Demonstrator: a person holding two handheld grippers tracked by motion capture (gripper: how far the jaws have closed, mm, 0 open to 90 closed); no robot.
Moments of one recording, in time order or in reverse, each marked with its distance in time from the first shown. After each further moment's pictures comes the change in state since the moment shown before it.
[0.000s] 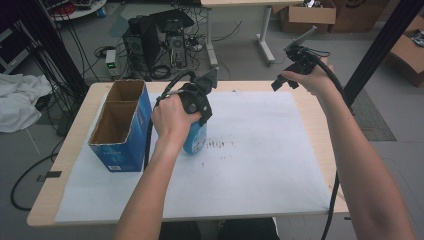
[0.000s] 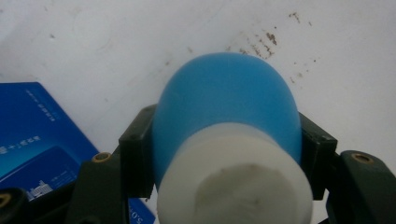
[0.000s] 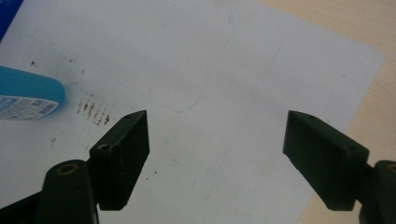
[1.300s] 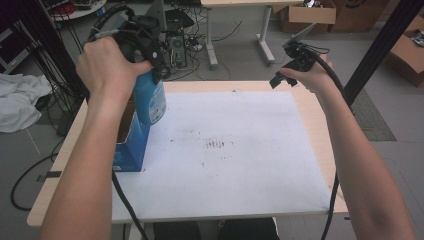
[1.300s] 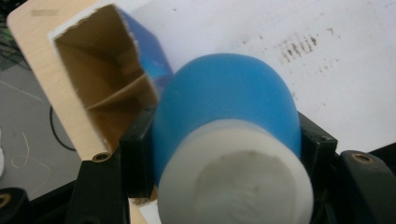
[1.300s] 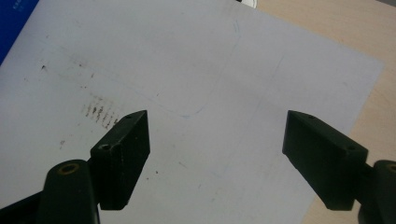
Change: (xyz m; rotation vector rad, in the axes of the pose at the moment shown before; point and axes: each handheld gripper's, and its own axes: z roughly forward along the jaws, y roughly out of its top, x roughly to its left) left arm 0.081 -0.059 -0.154 -0.046 0.077 -0.241; right arm 0.010 0.005 -0.008 -0.017 0.001 -0.013
